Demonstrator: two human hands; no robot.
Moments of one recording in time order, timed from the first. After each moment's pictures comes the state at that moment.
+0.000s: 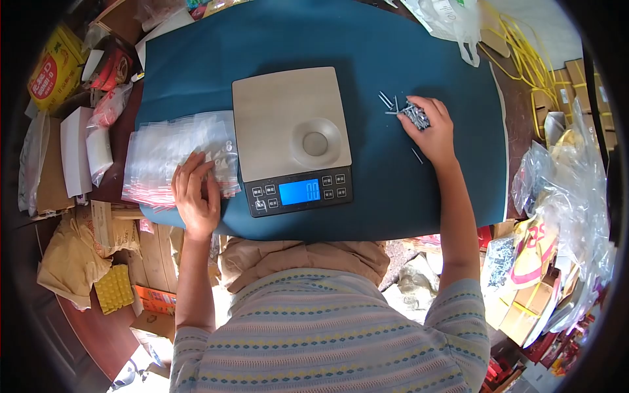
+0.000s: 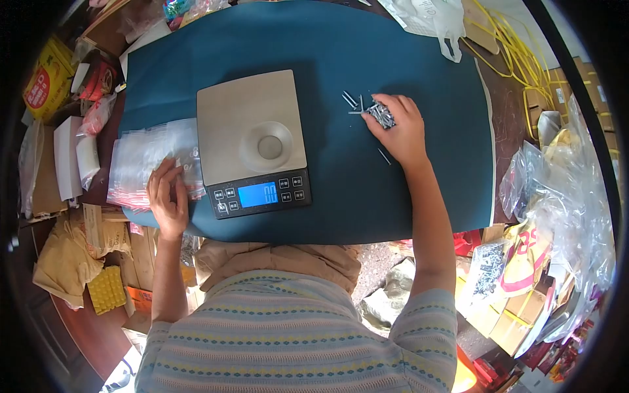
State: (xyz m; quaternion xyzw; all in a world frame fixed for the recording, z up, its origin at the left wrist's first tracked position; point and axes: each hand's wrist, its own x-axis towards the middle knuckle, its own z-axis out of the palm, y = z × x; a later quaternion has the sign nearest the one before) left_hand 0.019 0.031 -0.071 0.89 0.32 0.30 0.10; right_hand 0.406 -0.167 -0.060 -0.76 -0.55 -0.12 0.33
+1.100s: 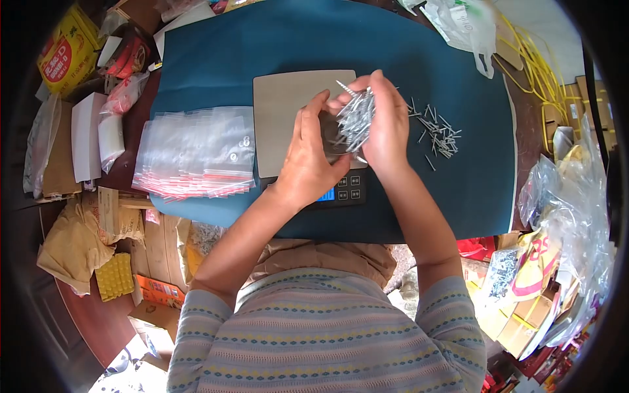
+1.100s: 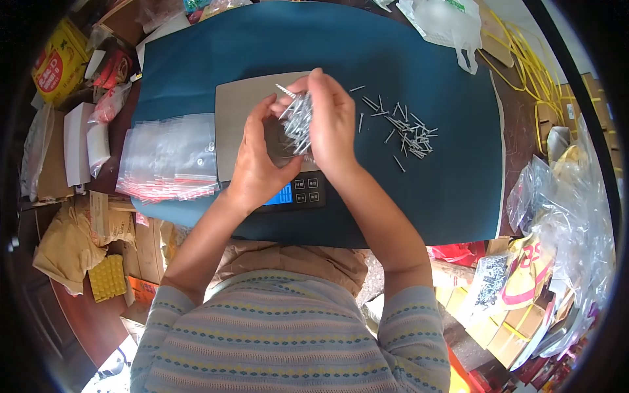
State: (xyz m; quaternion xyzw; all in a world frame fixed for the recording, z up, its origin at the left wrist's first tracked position) left_hand 0.160 -0.019 -0.036 0.82 0.21 0.31 0.43; right_hand 0.278 -0.065 -0.011 -0.45 -0.18 0.36 0.80
